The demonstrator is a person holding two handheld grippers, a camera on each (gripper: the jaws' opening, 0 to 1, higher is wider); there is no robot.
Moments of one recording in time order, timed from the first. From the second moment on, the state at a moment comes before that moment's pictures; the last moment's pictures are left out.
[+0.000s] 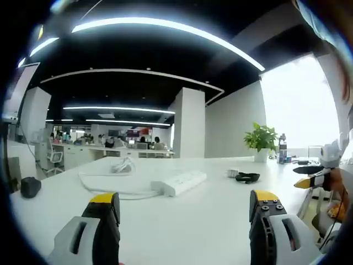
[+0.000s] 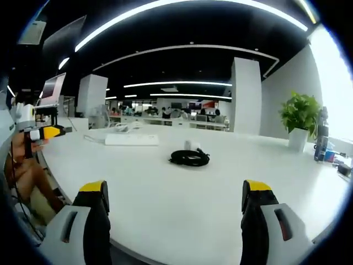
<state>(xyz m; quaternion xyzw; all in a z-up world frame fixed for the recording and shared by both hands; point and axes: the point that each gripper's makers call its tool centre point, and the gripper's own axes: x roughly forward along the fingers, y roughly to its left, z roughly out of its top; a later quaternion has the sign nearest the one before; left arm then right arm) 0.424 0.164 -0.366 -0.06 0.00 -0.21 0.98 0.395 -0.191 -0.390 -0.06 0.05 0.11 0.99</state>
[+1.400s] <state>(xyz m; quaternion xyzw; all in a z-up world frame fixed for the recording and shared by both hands) 0.470 0.143 -0.375 -0.05 0.02 -0.23 0.97 0.445 -0.185 -0.363 -0.06 0.00 0.17 0.98</state>
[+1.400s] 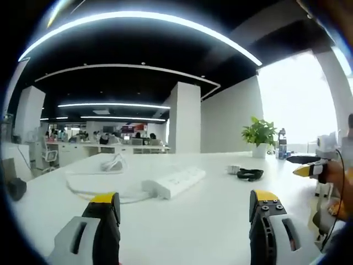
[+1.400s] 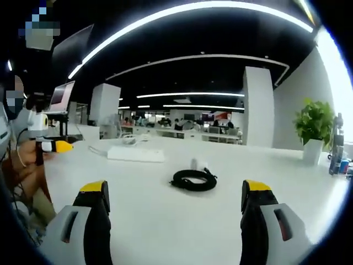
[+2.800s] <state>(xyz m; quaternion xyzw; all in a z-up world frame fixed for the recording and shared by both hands) 0.514 0.140 -0.372 -0.04 0.06 -0.25 0.97 0.526 -0.160 -0.337 -0.06 -0.01 0.27 0.96</state>
